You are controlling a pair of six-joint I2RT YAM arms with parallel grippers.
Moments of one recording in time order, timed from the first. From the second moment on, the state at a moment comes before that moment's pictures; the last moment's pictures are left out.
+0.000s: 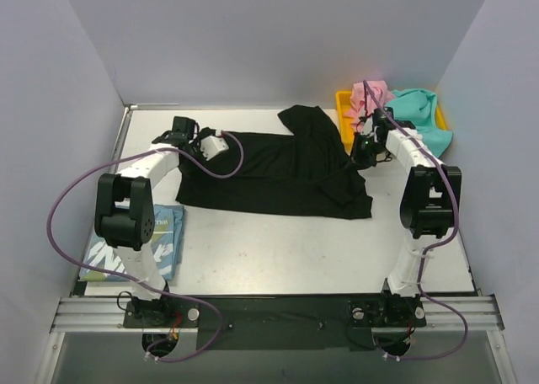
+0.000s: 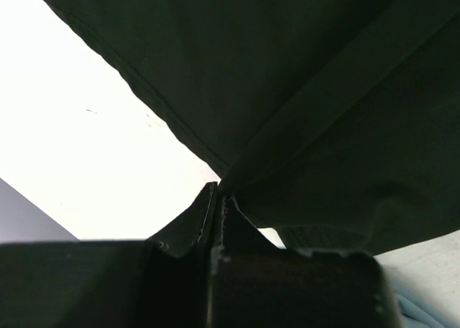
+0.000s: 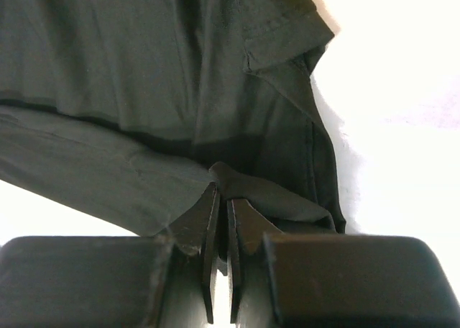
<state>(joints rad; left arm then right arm) -0.16 1.87 1.36 -0.52 0.00 0.87 0.01 1.96 1.53 -0.74 -0.32 0.19</state>
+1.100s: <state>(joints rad) -0.22 1.81 1.15 -0.63 0.10 1.21 -0.07 1.70 0.95 -0.63 -0.17 0.46</state>
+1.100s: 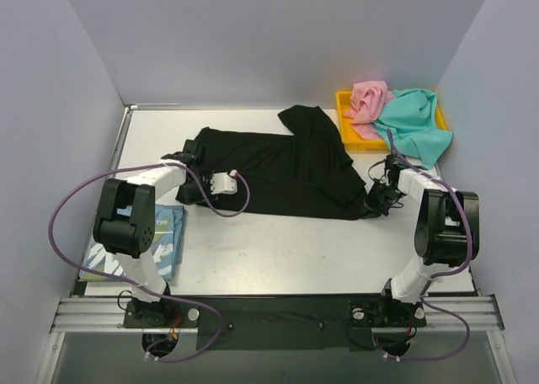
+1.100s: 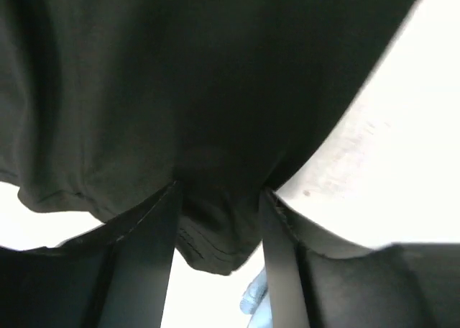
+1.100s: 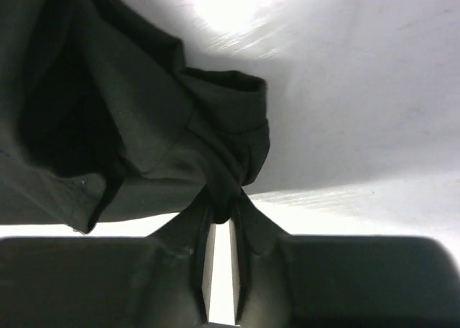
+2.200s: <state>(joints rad) -0.54 1.37 0.90 -1.13 0.25 1.03 -0.57 1.10 0.61 -0.84 -0.15 0.56</state>
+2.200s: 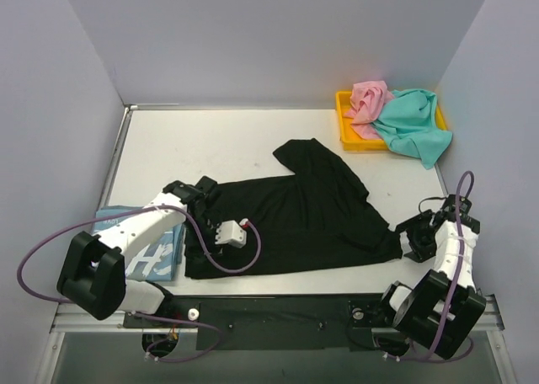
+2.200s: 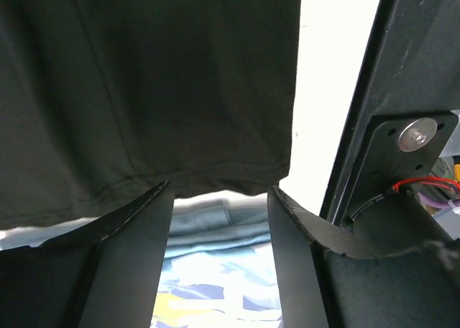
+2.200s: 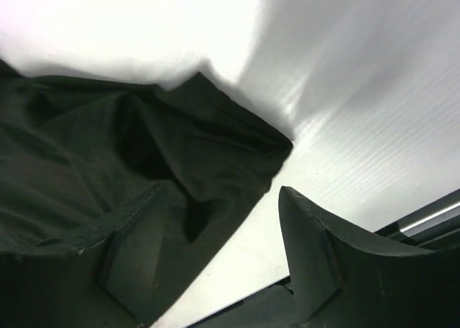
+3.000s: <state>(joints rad) -0.16 1.98 1.48 -0.79 0.08 0.71 -0.02 1.92 1.35 -0.77 -0.08 -0.09</state>
